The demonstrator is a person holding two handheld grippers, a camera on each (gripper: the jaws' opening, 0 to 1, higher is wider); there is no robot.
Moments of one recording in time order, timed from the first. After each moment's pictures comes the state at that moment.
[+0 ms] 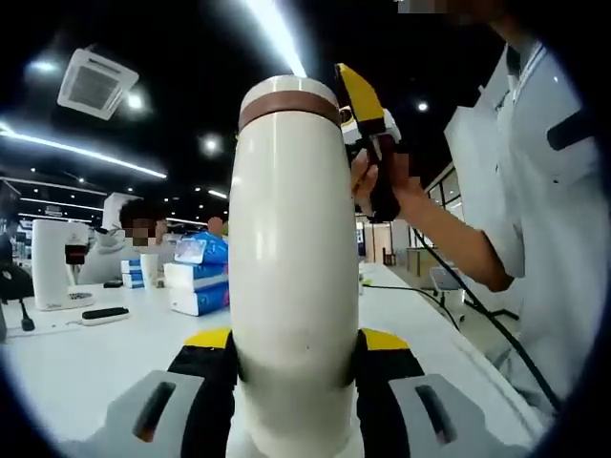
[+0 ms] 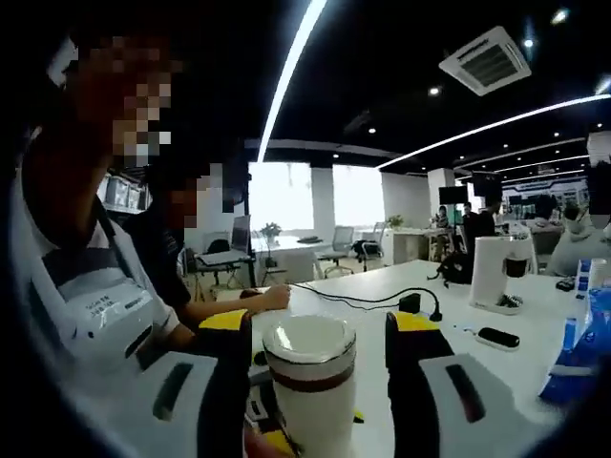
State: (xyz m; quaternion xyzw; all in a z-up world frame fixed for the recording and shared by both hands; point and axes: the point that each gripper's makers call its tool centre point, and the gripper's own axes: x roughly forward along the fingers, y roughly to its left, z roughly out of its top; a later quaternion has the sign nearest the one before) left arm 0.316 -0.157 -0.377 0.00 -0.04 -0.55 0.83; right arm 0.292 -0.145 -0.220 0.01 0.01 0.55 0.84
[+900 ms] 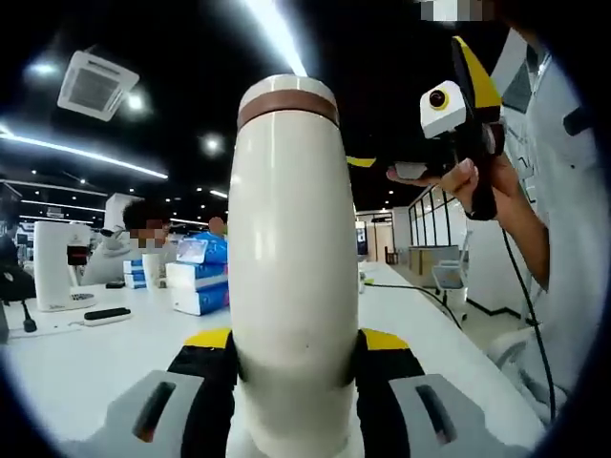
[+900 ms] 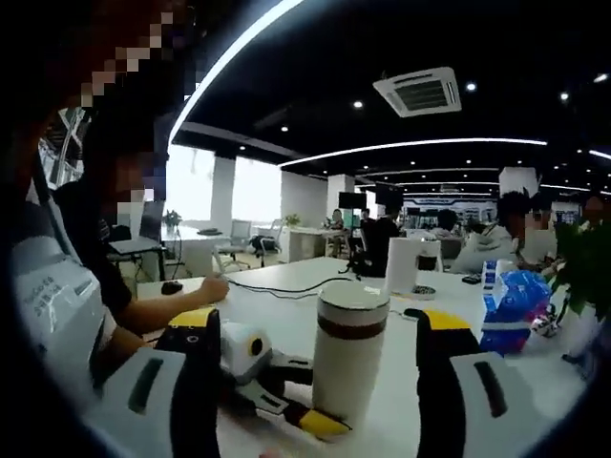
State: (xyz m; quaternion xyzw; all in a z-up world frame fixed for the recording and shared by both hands) left arm 0.314 -0.157 -0.377 0.00 -0.05 -0.55 0.84; right arm 0.246 -0.144 -0.241 0.00 0.00 0.33 0.94
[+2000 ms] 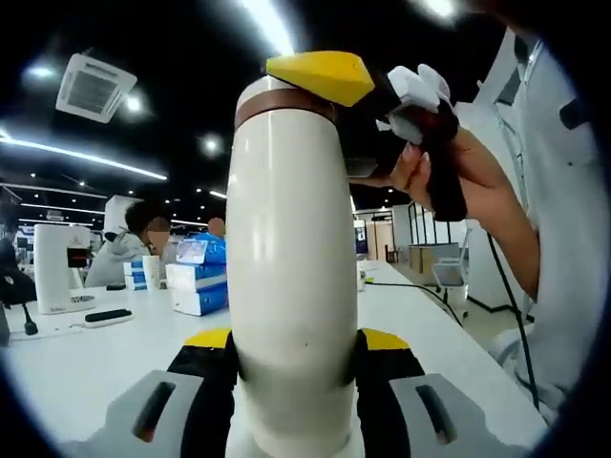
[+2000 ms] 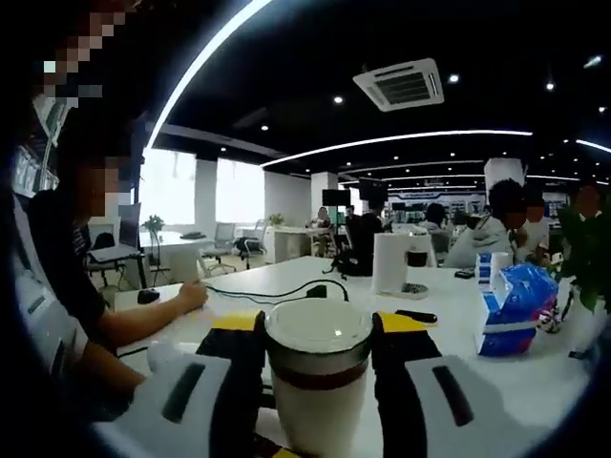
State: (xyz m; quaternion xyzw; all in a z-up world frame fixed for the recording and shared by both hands) left arm 0.316 -0.158 -0.378 0.01 -0.05 -0.55 0.84; right arm 0.308 -0.134 -0.245 -0.01 0.01 0.31 0.95
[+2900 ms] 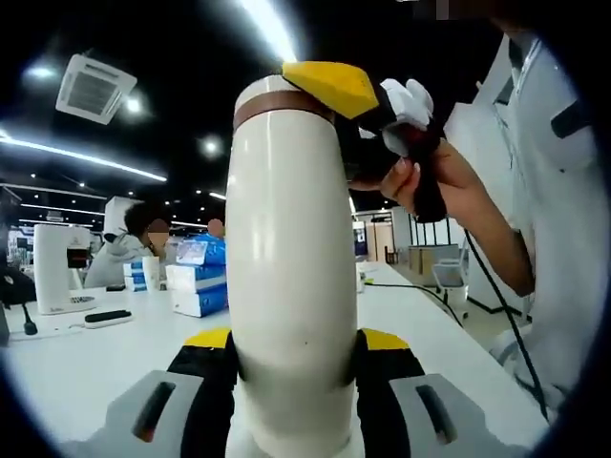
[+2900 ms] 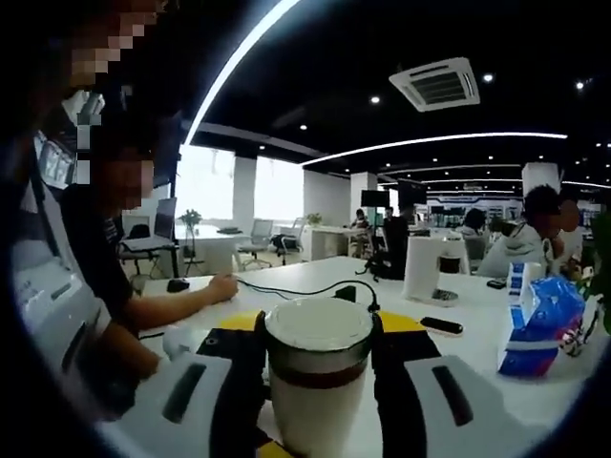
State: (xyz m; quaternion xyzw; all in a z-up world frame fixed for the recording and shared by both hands) left arm 0.316 -0.157 -0.378 0.01 -0.05 -0.55 0.83; right arm 0.306 -0.129 -0.247 -0.02 0.01 0.42 0.91
